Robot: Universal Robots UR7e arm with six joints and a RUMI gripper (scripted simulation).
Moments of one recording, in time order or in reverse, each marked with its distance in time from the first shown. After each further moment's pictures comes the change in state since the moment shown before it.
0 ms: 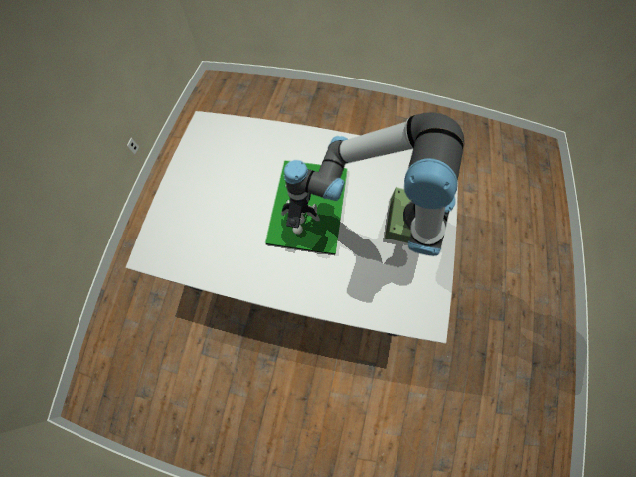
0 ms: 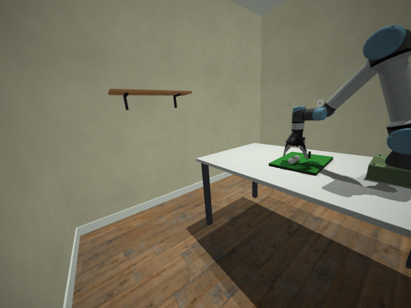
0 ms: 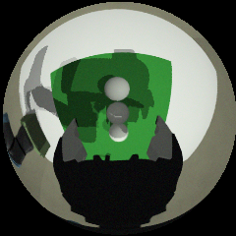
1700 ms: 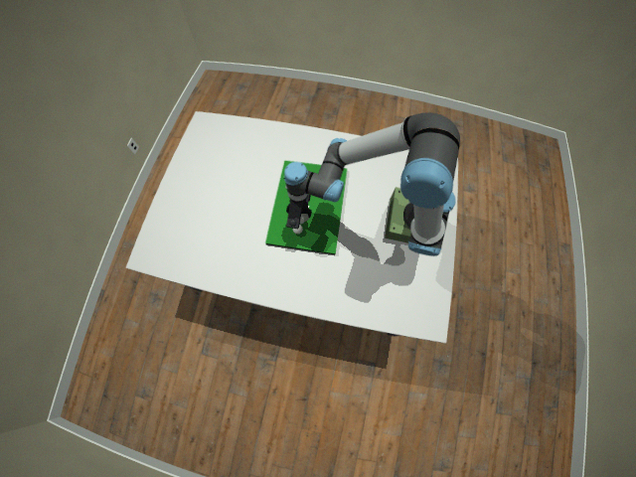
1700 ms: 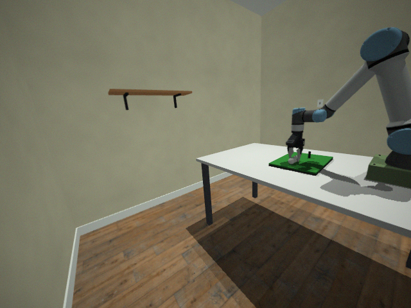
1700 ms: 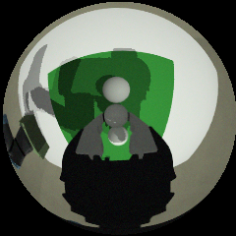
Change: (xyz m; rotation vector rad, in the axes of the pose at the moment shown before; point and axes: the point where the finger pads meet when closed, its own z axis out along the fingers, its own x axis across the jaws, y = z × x) arm 0.001 0.000 0.011 0.000 0.002 0.000
